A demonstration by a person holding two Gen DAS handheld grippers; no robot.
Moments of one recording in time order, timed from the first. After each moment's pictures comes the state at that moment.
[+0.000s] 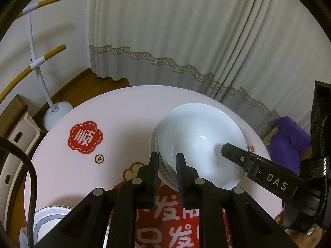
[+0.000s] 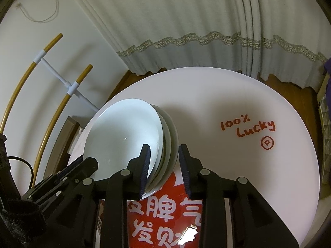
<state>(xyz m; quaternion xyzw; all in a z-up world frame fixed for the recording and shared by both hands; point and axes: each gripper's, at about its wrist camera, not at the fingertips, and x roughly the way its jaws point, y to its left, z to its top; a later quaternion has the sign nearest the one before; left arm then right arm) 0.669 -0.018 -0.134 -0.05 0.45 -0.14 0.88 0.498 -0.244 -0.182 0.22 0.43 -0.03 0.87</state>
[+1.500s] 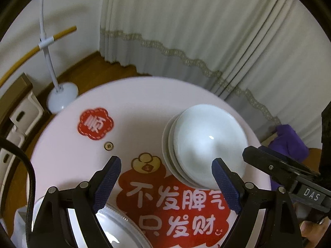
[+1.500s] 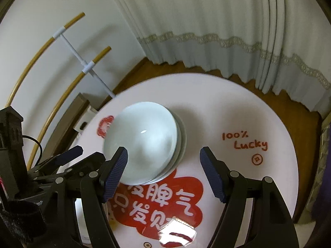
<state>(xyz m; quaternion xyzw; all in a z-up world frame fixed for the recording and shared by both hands) 0.674 0.009 -0.108 -0.09 0.50 -0.12 0.85 0.503 -0.249 -0.151 0.15 0.47 0.05 0.87</state>
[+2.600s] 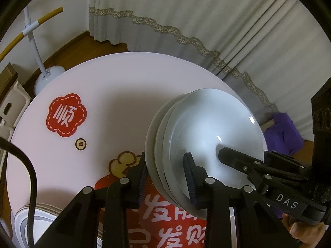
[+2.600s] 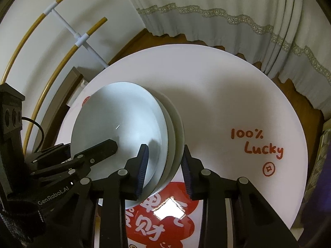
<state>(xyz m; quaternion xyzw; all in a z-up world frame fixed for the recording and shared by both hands) 0.728 -0.016 -0.151 -0.09 0.56 -0.15 0.81 0.542 -0.247 -0.194 0.13 0.55 0.07 0.82</state>
